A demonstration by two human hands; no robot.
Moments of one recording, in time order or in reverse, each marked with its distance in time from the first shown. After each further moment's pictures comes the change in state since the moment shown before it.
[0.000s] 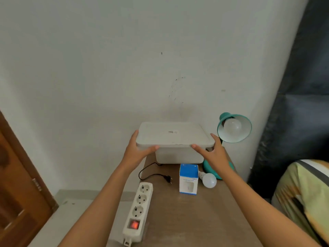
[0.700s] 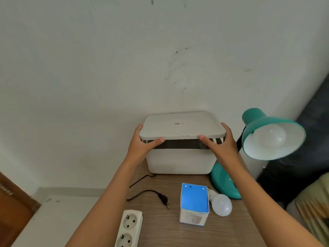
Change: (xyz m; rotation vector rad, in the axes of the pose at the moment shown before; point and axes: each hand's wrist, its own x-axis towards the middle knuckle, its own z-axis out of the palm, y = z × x) left_hand 0.159 -0.084 0.058 -0.135 -0.011 -0.071; right_hand 0.144 0.073 0.019 0.014 0.121 0.140
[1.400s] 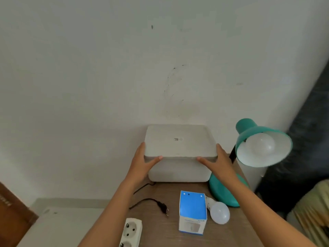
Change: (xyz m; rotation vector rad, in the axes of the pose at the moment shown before) left_hand -0.016 -0.023 -0.003 0.330 -0.057 -0.061; right_hand -0.019 0.004 -0.009 -0.419 -0.138 0.104
